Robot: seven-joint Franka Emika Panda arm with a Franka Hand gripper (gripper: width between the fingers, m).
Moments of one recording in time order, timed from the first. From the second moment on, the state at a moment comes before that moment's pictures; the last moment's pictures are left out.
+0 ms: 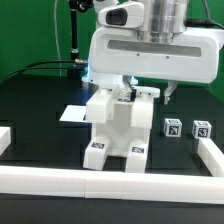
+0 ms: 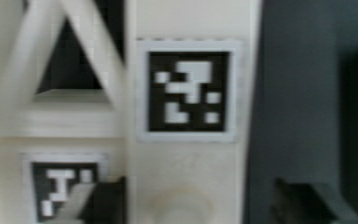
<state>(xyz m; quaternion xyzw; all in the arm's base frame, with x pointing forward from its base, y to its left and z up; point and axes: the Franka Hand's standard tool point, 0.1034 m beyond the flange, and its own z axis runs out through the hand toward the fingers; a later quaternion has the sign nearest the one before) 0.542 0.030 0.098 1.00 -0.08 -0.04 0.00</state>
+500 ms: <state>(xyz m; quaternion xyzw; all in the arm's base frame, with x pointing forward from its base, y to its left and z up) 0.542 0.028 0.098 1.00 -0.07 -0.04 0.00</state>
